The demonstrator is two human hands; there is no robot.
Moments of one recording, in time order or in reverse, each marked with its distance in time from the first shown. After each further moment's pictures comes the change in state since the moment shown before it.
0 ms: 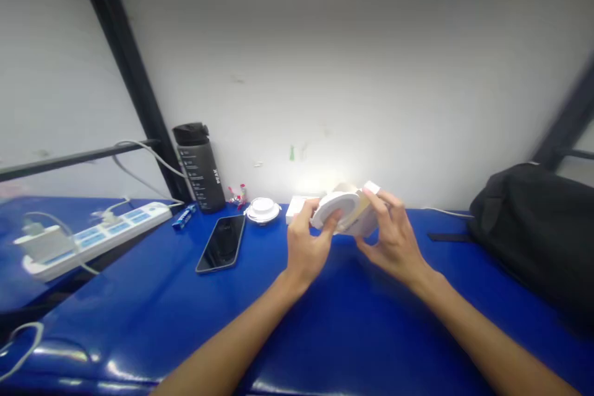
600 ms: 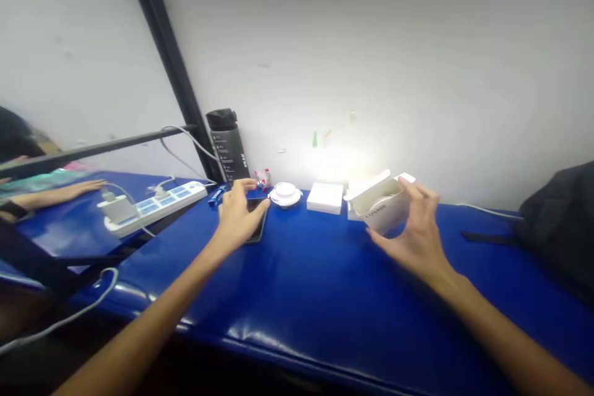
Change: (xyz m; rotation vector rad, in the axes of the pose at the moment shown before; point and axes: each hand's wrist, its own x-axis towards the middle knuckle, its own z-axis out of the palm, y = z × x) left_hand 0.026 -0.066 -0.159 0.640 -0.069 -0.395; right_hand -0.007 -0.010 0.009 0.154 -0.007 0.286
